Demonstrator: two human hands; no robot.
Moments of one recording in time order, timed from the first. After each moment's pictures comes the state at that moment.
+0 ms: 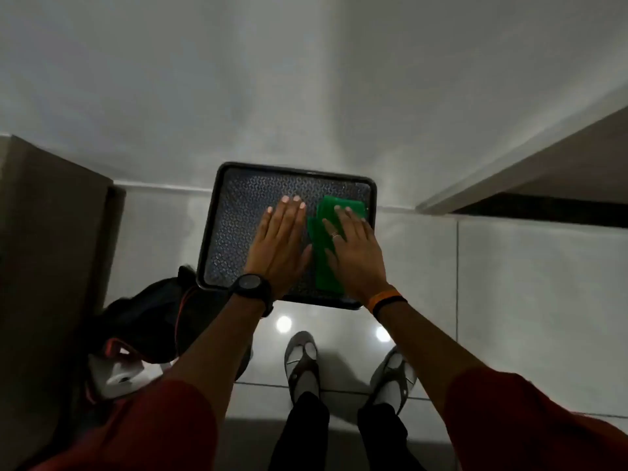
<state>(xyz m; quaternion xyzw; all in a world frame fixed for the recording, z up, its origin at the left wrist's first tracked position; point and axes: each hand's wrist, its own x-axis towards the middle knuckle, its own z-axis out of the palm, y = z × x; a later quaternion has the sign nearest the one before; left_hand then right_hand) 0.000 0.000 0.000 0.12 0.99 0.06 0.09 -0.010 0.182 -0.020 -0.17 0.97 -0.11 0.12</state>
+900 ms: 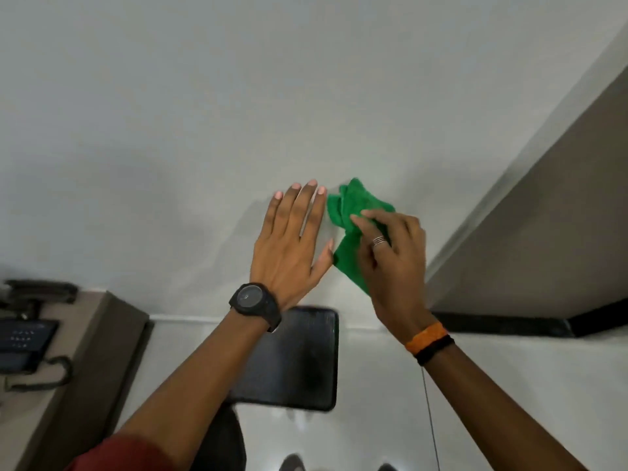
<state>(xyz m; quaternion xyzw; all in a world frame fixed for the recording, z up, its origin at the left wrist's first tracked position) -0.091 0.069 0.371 0.18 0.94 0.08 -0.29 -0.073 0.249 0.378 -0.12 0.88 -0.37 -0.28</state>
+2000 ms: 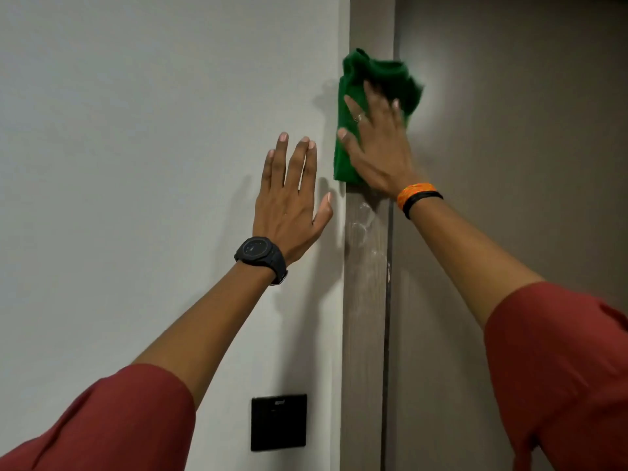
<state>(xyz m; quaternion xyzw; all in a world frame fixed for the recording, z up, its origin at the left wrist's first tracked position) -0.171 0.283 1.056 0.20 0.73 0.02 -0.65 -0.158 0.458 1.151 -0.12 0.78 -0.01 -0.61</state>
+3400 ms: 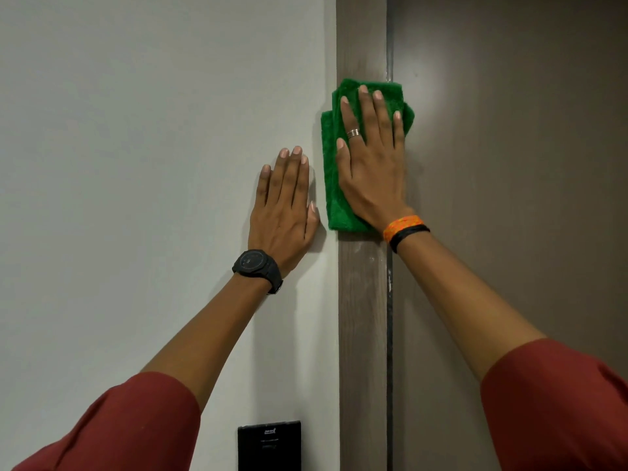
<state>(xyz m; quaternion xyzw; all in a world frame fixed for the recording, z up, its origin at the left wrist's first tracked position) -0.239 0.299 1.044 0.21 0.71 0.01 -0.67 -0.194 0.459 1.114 -0.09 0.73 -0.01 -0.68</state>
